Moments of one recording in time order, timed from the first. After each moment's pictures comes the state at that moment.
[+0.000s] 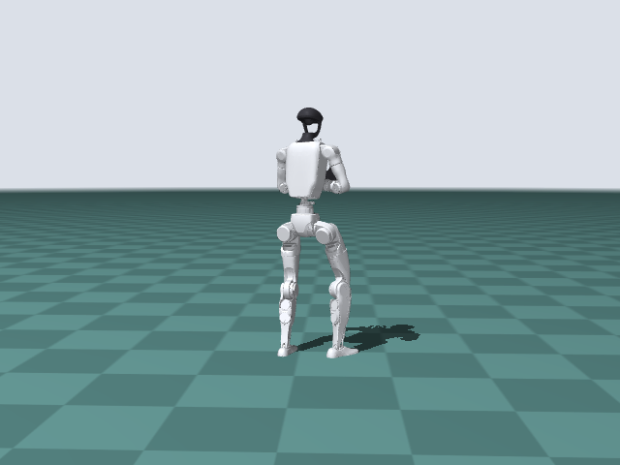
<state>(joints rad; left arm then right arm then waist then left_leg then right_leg) -0.40 0.31 -1.03 -0.32 -0.55 -0.10 -0.32 -0.26 -0.33 1.07 -0.36 1.16 -0.09 0.11 -0.04 -0.02 0.18 0.08 0.00 0.22 0.26 -0.38 -0.01 -0.17 -0.24 -0.28 0.44 -0.23 0.07</state>
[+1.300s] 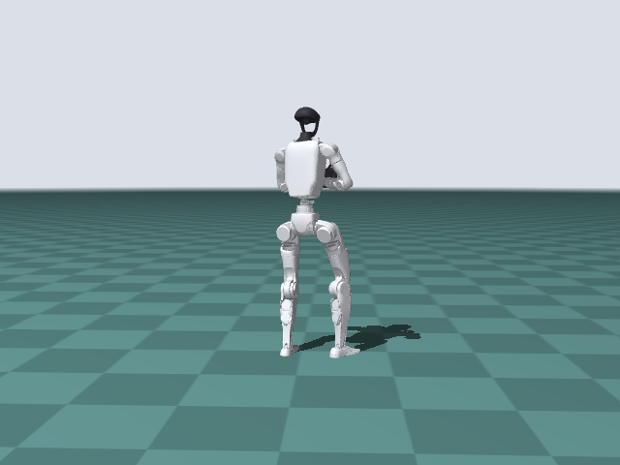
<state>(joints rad) -0.53 0.34 -1.01 -0.30 -0.27 -0.12 -0.33 -0.36 -0.38 1.00 -0.33 0.76 -0.02 0.18 -0.07 -0.04 0.20 0.07 0.00 0.18 0.22 -0.34 0.00 -0.14 -0.23 -0.29 0.38 -0.17 0.05</state>
